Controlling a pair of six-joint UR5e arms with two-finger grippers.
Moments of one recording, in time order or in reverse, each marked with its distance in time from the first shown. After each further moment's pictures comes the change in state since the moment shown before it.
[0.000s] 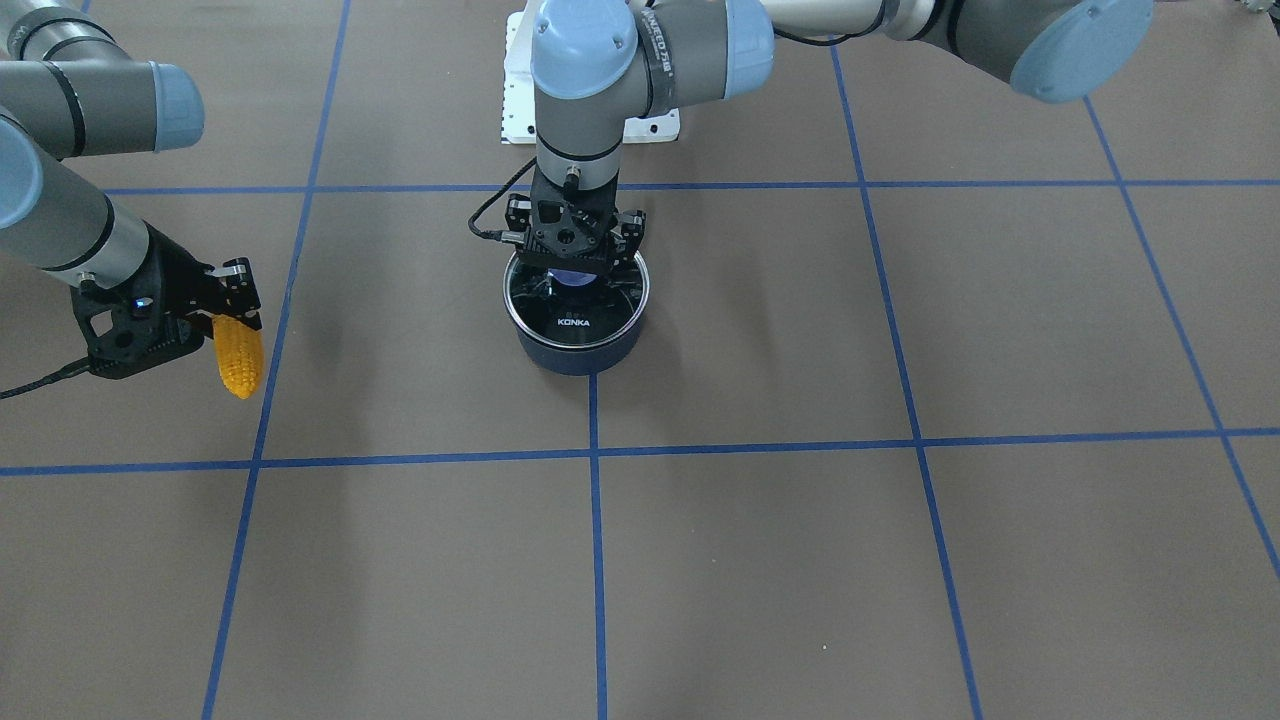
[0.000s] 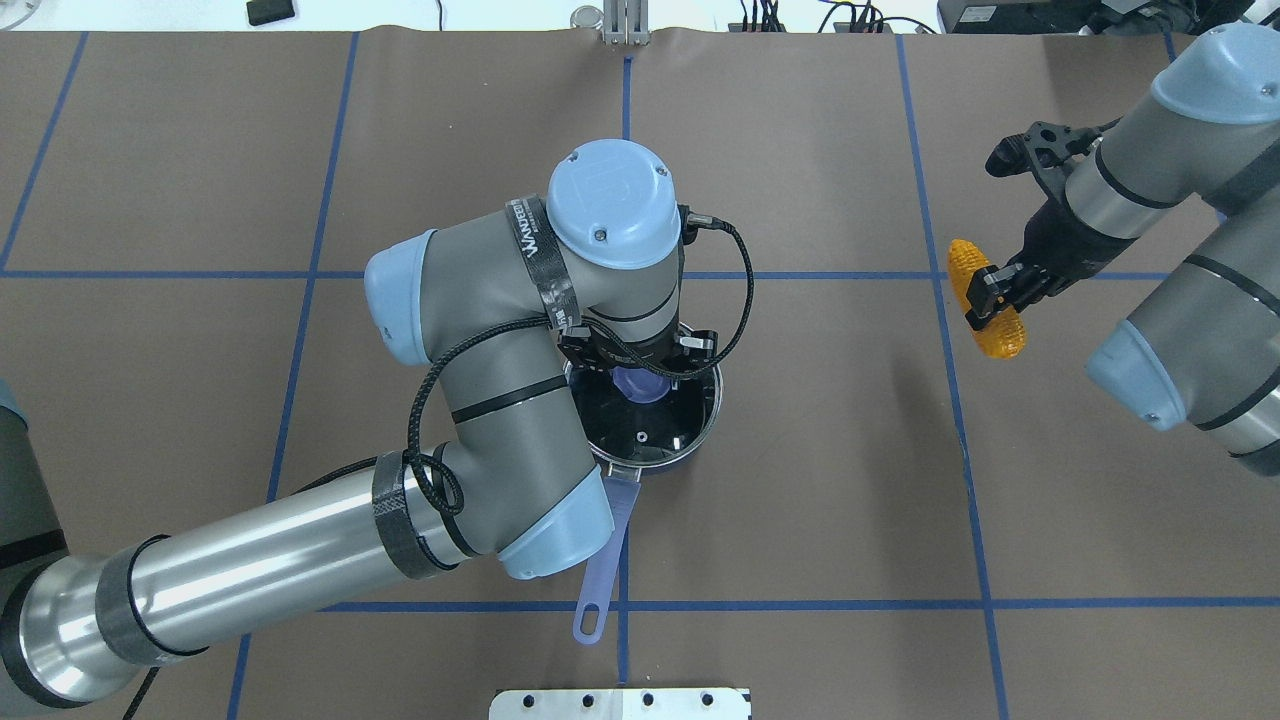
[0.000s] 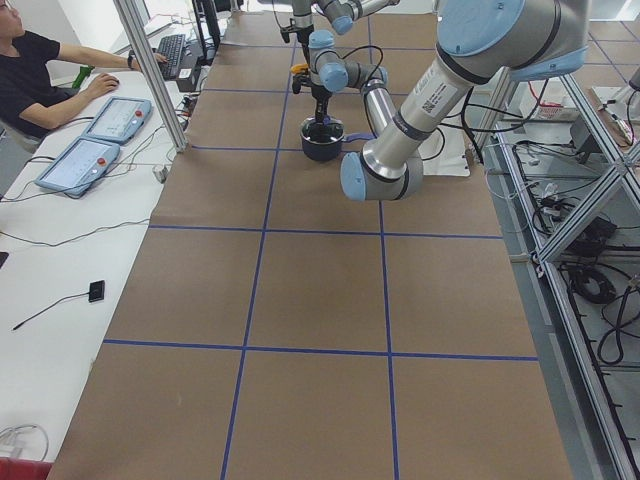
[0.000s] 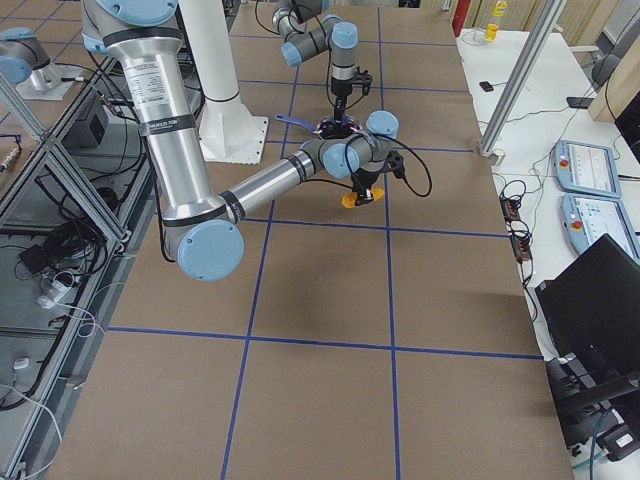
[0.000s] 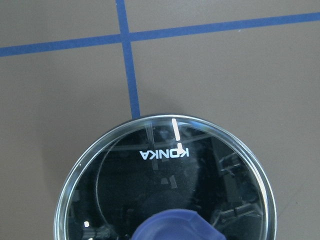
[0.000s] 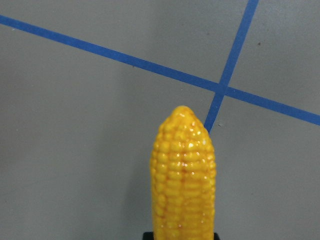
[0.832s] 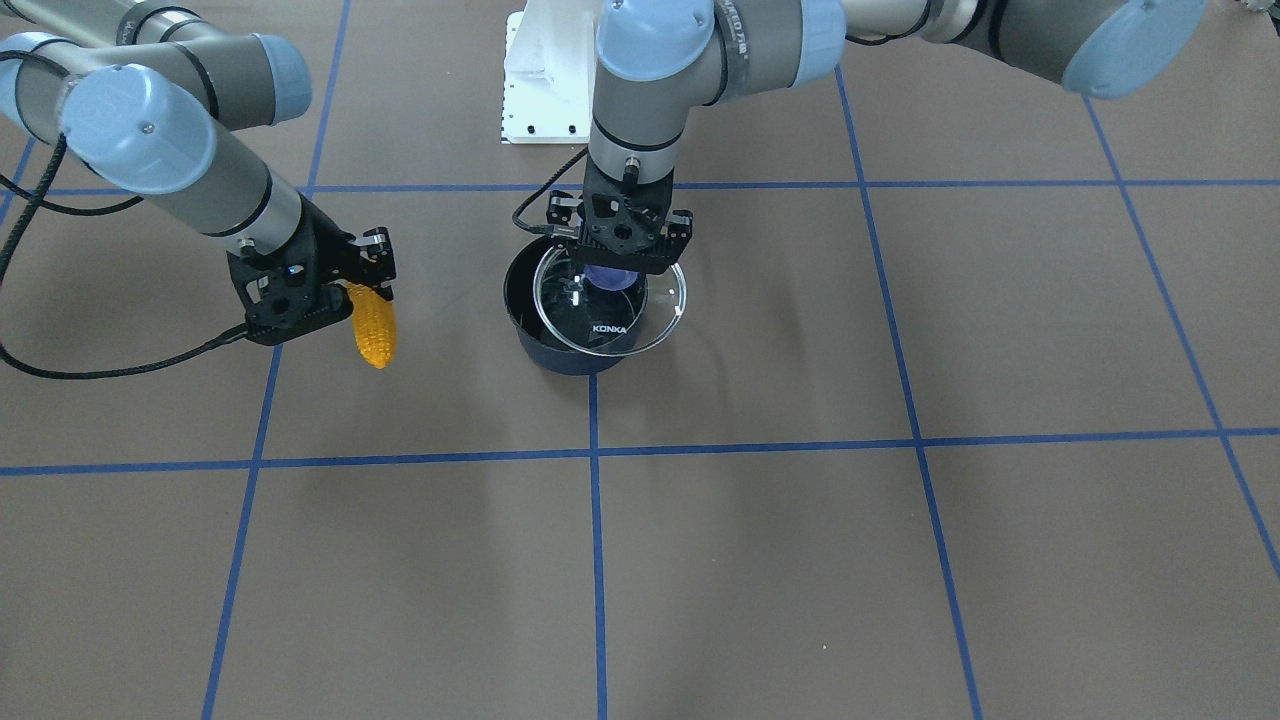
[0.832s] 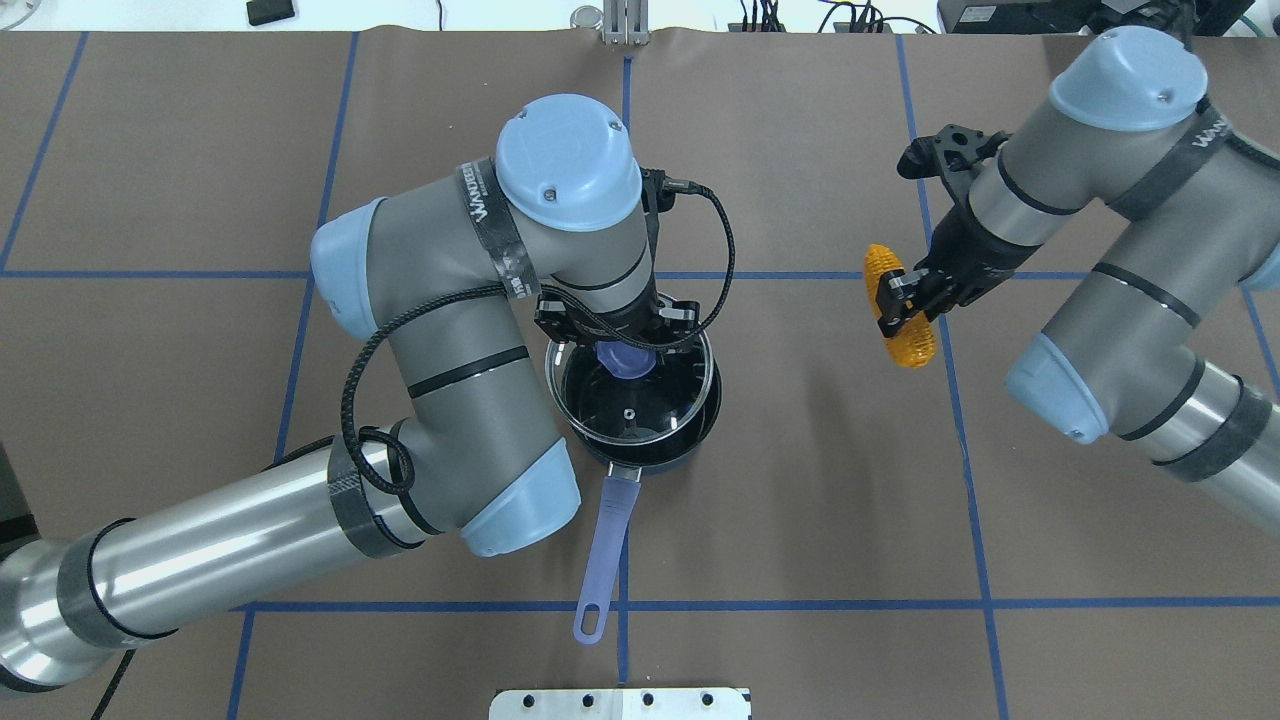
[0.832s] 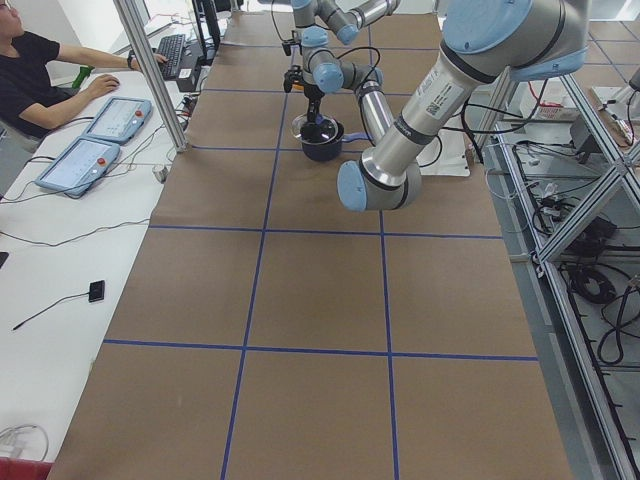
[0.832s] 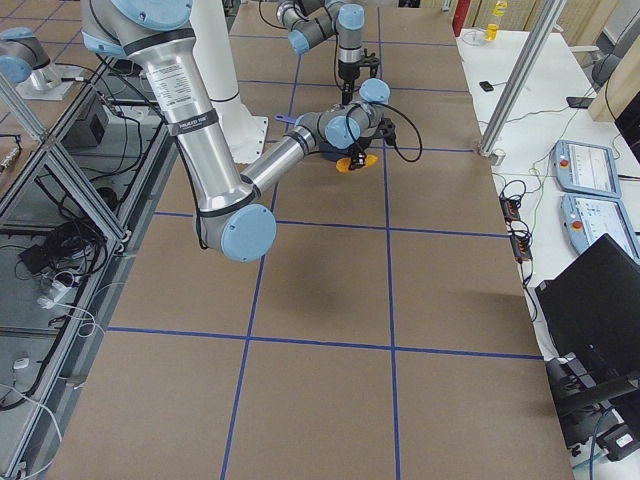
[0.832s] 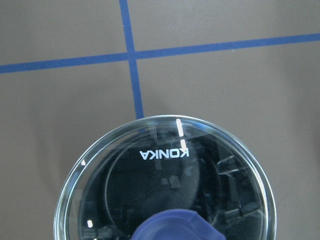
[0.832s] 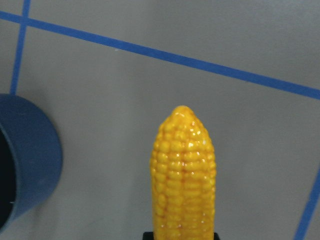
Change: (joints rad) left arm -0.091 0.094 -0.123 0.003 -0.043 0.053; right arm -0.145 0.181 0.005 0.003 -0.010 0.259
